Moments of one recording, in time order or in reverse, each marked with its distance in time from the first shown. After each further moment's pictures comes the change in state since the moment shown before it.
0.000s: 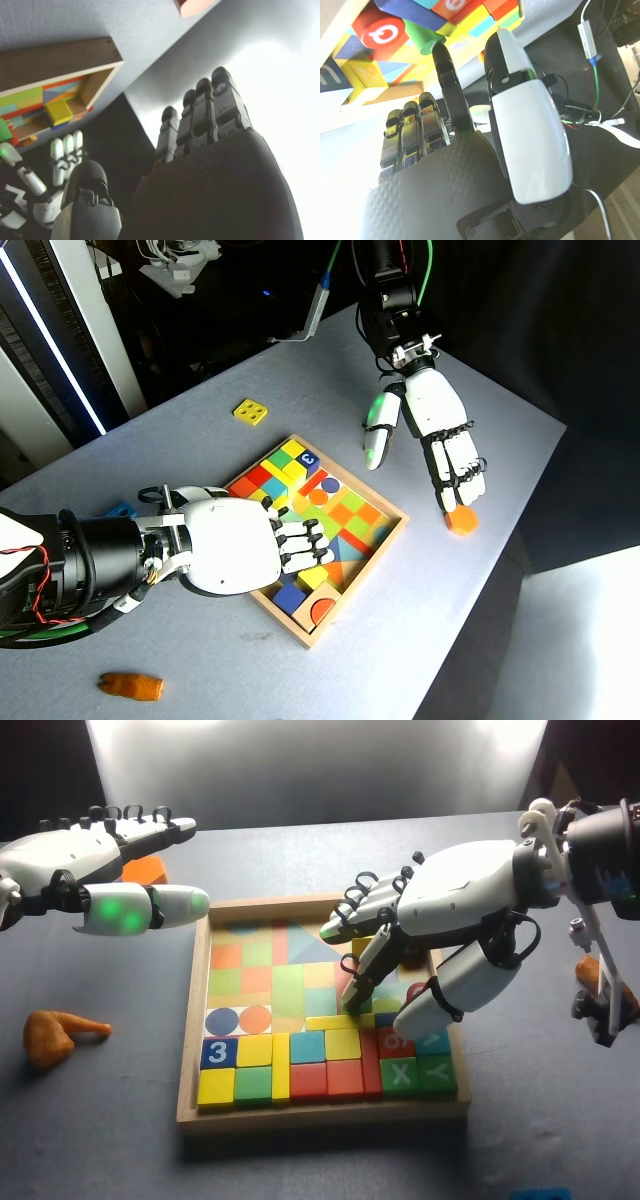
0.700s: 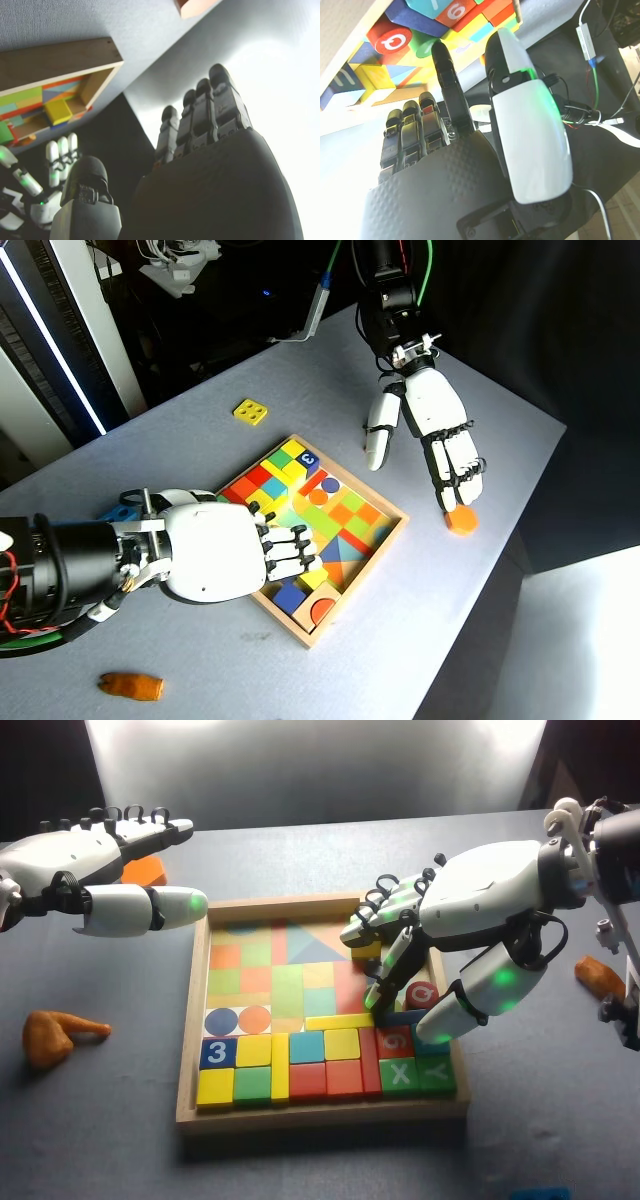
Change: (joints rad) left arm 0.000 0.001 -0.004 -0.012 0.000 0.004; right arm 0.000 0.047 -0.034 -0.034 0.005 0.043
